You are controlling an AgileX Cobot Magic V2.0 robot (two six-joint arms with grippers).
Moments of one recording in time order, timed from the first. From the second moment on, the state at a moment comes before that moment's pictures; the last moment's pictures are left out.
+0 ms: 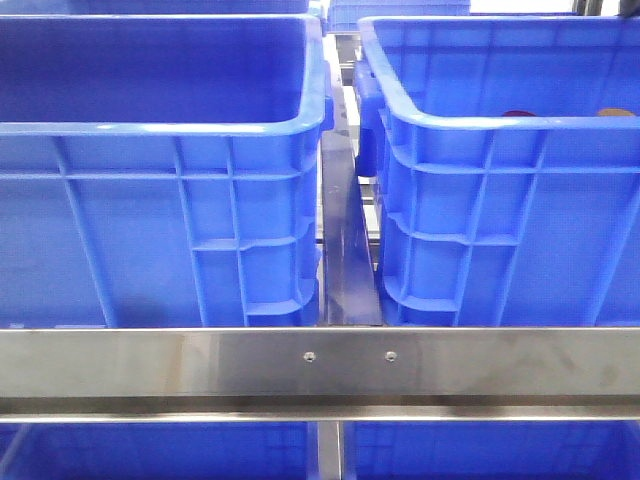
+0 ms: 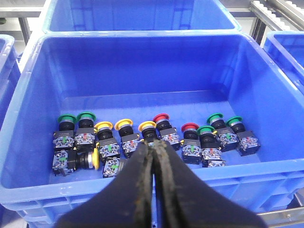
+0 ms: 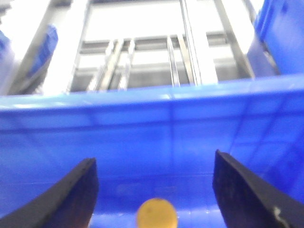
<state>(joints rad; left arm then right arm) -0.22 0.38 -0.66 0.10 0.59 -0.19 -0.16 1.56 -1.12 1.83 0.11 -1.79</state>
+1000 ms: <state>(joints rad) -0.22 0.38 -0.66 0.10 0.59 -0.19 -0.16 0.56 -0.49 1.82 0.21 -1.79</state>
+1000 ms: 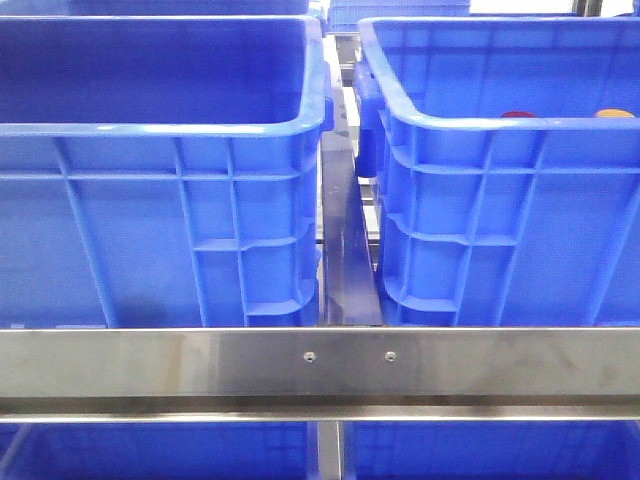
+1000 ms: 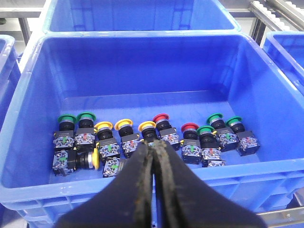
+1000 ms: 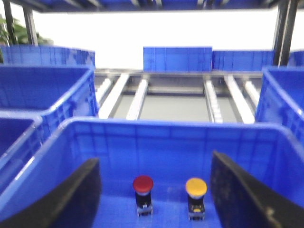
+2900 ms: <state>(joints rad) -0.21 0.28 -0.49 0.14 0.32 -0.19 -0.16 0.48 -0.47 1.82 0.21 -1.79</state>
